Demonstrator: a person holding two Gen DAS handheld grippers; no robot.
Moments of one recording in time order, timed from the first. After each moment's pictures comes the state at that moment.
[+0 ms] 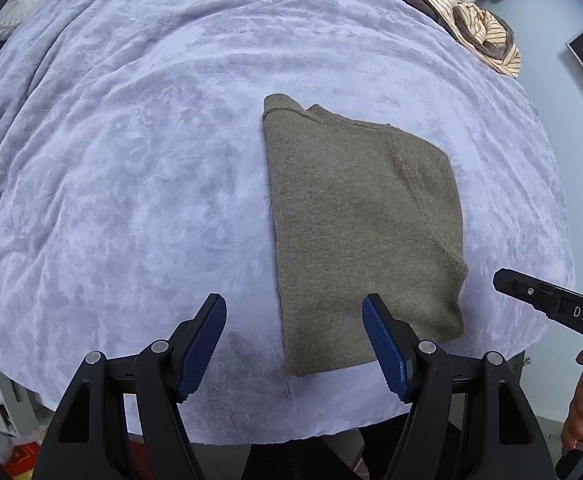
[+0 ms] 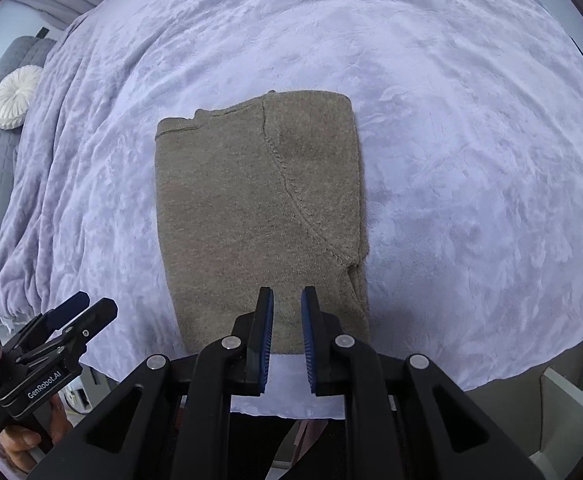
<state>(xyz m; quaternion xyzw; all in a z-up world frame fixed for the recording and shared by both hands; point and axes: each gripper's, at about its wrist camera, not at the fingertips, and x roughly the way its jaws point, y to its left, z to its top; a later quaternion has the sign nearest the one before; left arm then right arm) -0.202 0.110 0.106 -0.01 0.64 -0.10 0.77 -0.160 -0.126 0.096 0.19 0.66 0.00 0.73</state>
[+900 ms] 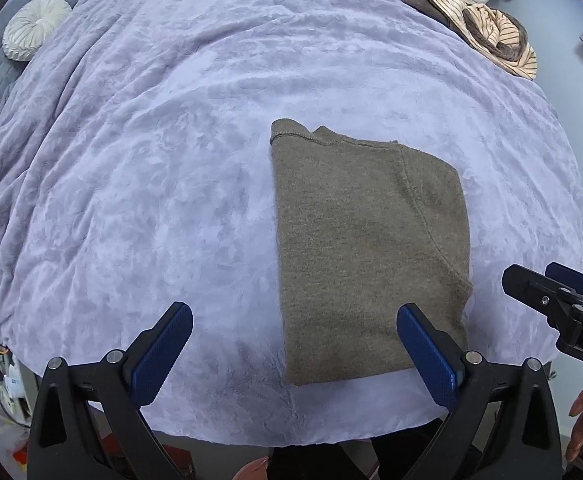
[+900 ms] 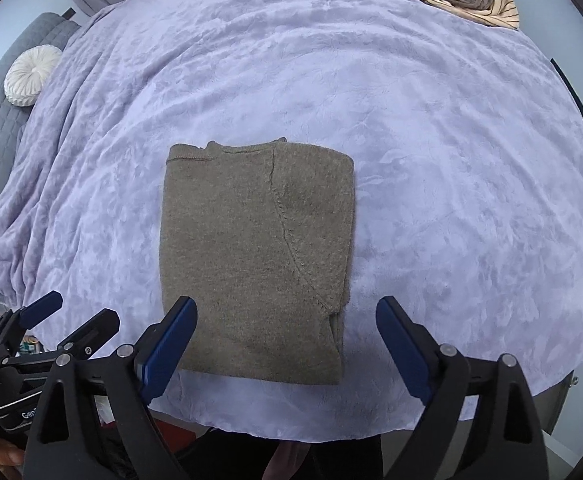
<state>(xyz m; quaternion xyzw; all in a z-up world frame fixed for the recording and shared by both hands) -0.201 0.085 0.126 0.04 0.62 -0.05 0.79 -0.147 -0.124 0.120 0.13 0.64 0.00 0.76</state>
